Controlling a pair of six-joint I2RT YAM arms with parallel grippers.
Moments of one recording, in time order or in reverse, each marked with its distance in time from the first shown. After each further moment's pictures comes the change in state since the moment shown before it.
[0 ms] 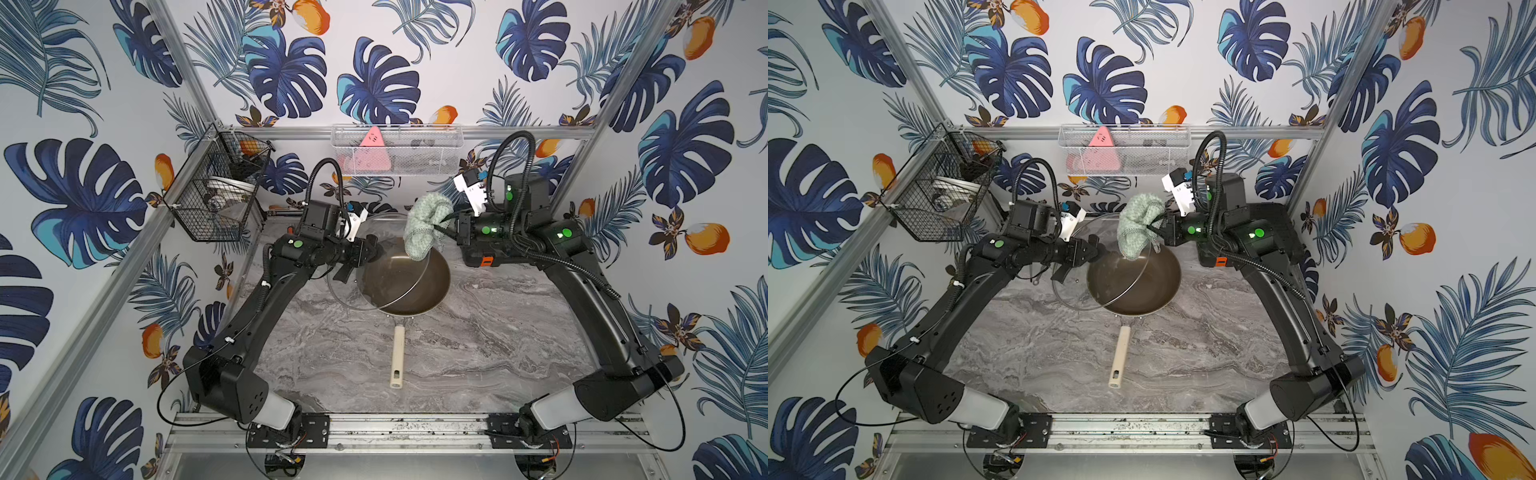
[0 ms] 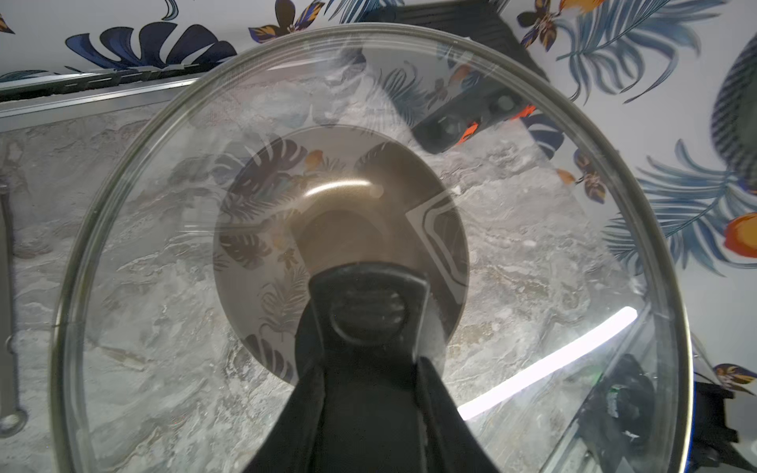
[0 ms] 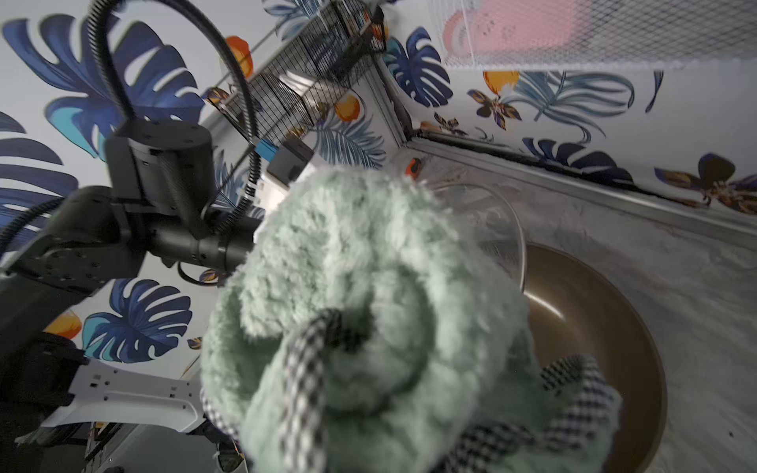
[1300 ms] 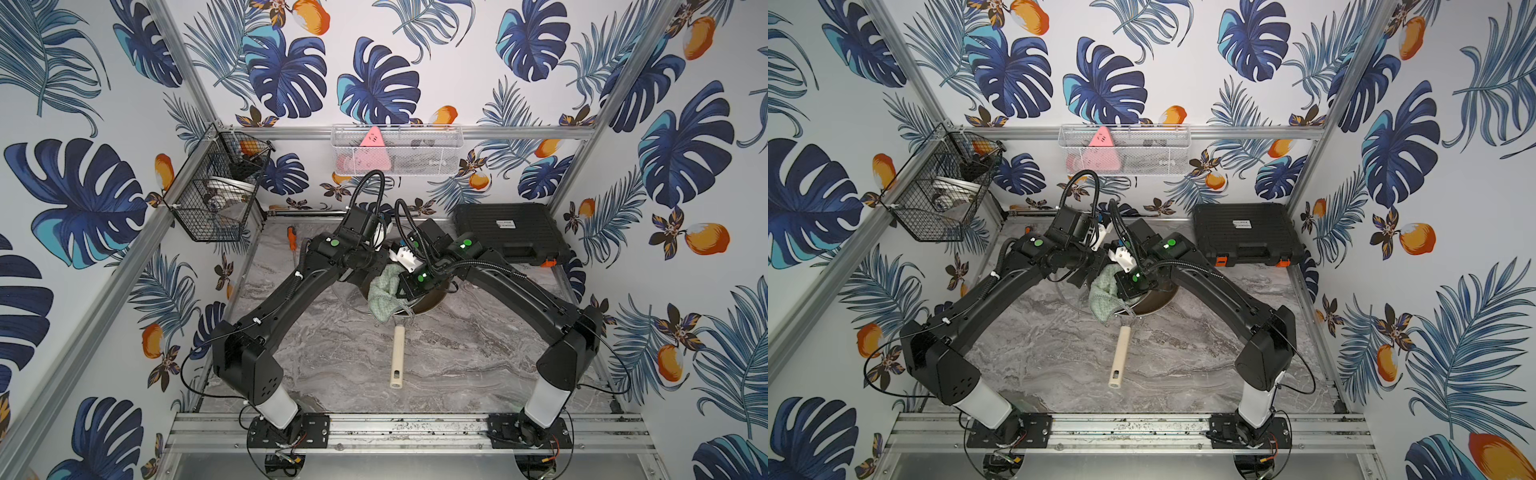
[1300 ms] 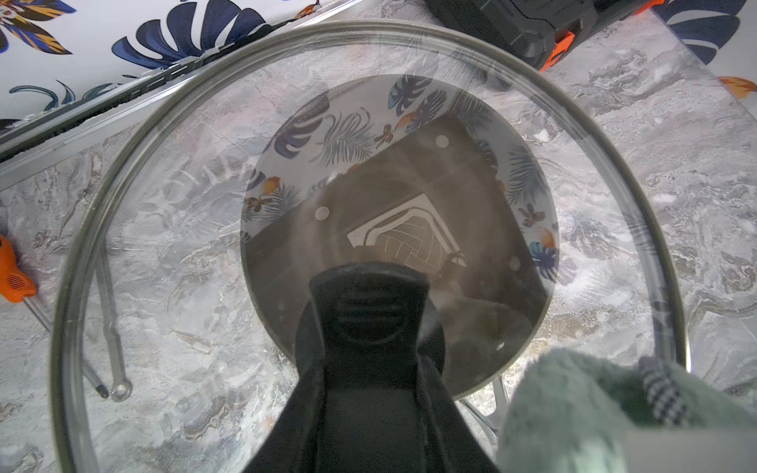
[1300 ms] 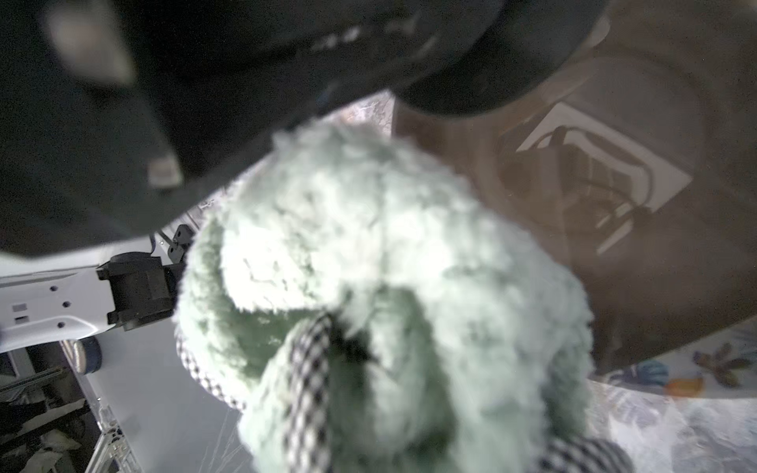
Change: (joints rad) left arm -0.174 0.125 0.064 -0.043 -0.322 0.057; right arm 0.341 0.253 -0.039 -0.291 0.238 0.023
